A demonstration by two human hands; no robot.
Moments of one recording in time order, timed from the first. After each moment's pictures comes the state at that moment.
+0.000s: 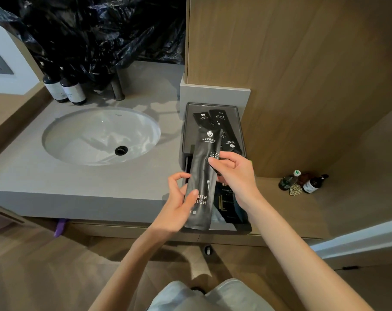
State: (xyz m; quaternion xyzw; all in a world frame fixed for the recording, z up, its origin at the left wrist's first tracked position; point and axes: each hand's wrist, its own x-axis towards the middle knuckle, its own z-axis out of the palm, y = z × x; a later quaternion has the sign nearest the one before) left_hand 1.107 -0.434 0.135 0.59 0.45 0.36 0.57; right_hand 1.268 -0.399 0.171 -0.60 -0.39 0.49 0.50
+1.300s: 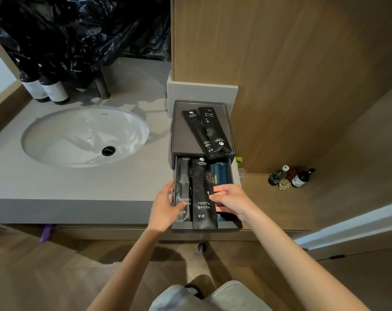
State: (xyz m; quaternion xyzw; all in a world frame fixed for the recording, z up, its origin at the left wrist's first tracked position) left_hand 1.112 -0.397 0.043 0.56 0.61 0.27 0.49; right_hand 1.307 -0.408 0.095 -0.70 -0.33 0.57 0.28
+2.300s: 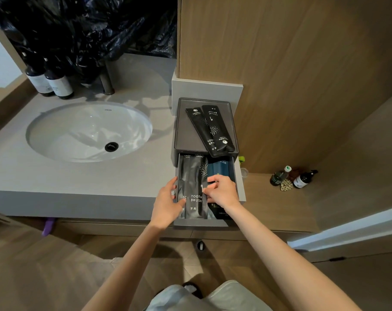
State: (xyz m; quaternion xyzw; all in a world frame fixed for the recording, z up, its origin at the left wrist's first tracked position) left_hand 1.115 -0.395 0.041 0.57 0.62 0.27 0.47; right_hand 1.281 -0.389 0.076 -0.75 -0.44 0.41 0.28
